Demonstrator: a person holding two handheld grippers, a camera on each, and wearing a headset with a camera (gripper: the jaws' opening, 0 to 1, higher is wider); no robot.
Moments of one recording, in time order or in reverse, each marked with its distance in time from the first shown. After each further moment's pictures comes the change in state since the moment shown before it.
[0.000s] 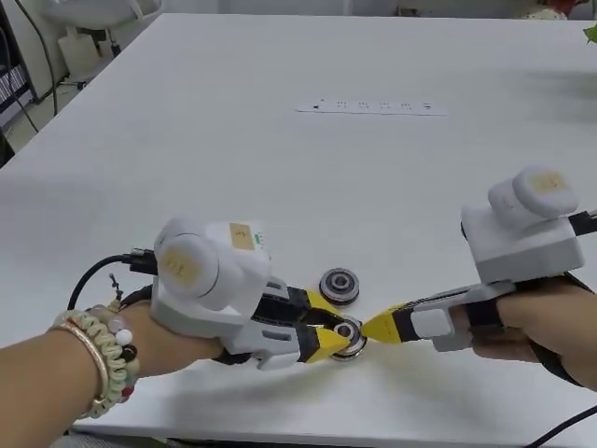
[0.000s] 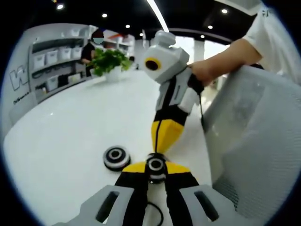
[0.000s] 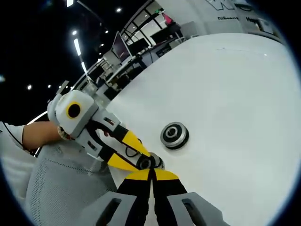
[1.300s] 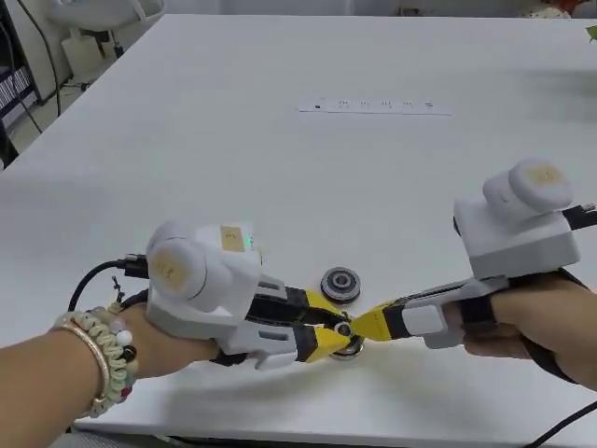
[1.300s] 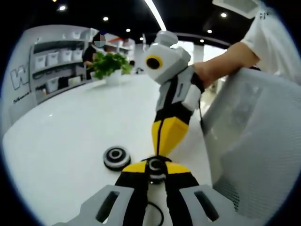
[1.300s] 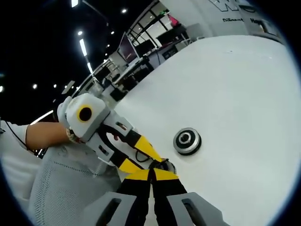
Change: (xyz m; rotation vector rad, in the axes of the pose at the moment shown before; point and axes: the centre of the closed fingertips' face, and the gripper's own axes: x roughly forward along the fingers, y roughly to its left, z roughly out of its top) left arm -0.002 0.000 0.000 -0.006 -0.044 -0.008; right arm 0.003 0.025 0.018 -0.009 -0.083 0.105
